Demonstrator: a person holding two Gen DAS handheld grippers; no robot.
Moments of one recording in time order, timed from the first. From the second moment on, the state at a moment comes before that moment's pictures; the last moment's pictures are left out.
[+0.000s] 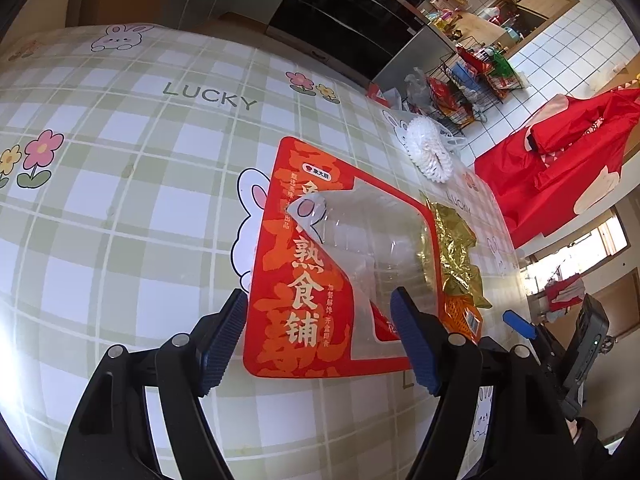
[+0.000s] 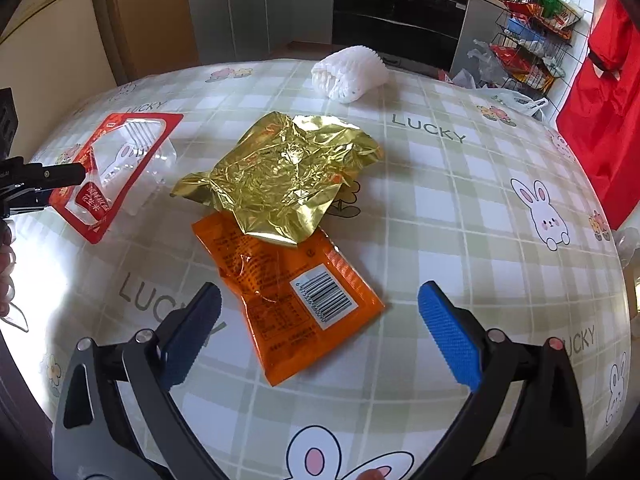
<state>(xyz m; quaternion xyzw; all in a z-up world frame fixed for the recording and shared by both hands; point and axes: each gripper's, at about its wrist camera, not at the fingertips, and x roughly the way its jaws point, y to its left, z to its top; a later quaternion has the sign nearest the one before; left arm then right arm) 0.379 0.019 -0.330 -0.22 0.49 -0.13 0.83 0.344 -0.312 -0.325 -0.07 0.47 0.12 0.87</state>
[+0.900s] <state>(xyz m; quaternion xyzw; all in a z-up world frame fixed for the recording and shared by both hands) 0.325 0.052 -0.292 -0.17 0.42 -0.14 0.88 0.384 -0.287 -0.352 -0.08 0.51 0.16 0.84</state>
